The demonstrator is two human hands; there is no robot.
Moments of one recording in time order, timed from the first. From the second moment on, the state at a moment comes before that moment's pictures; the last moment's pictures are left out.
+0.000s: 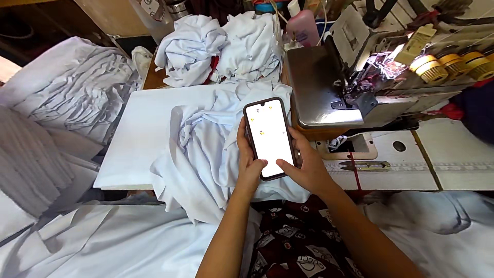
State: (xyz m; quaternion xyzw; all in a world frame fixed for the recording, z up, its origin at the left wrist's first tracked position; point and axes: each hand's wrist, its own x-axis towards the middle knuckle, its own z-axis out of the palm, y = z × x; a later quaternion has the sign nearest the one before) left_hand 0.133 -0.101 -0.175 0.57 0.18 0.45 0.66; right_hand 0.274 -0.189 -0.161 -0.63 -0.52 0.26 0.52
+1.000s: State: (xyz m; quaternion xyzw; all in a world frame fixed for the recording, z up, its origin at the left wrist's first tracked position) left_hand 0.133 -0.101 -0.176 0.56 0.17 0.46 0.67; right_hand 0.274 -0.184 -0.164 -0.58 -0.52 0.22 0.59
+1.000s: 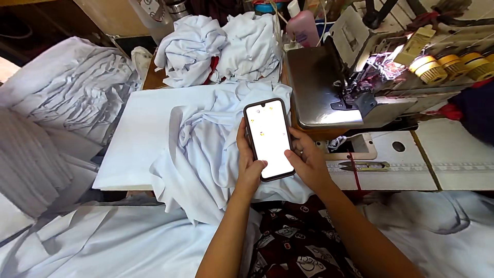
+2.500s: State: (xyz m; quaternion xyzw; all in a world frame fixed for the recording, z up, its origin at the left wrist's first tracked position) left_hand 0.130 -0.099 -0.180 0.54 0.13 0.45 0.69; right_hand 0.294 -0.199 -0.148 -0.63 -0.59 0.30 0.42
